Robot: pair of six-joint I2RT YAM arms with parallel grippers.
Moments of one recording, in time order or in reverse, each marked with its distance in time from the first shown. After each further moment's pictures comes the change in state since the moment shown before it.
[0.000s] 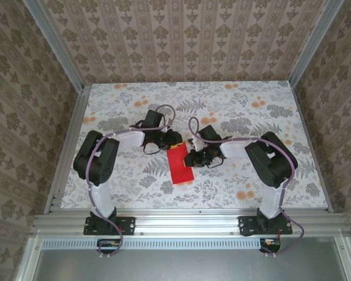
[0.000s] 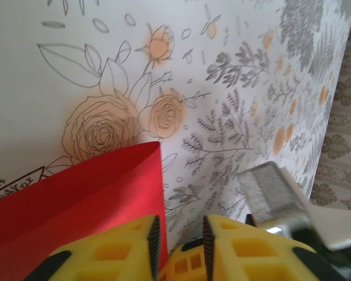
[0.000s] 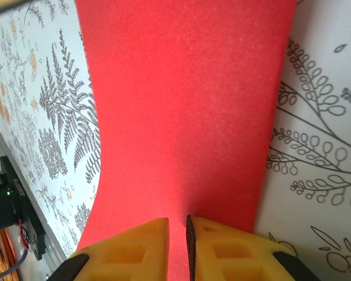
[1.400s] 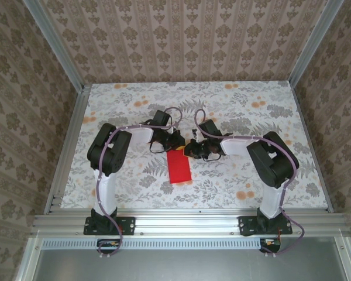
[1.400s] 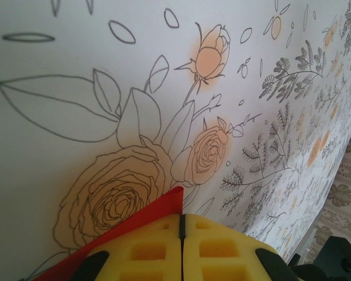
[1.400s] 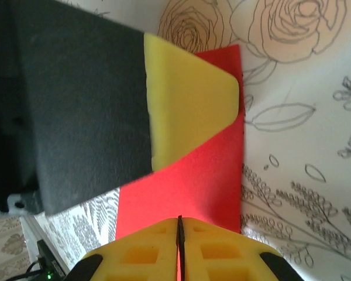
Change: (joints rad) left arm -0.023 0.182 0.138 -0.058 0.008 0.014; right arm -0.016 0.001 0.061 0.082 0.139 0.307
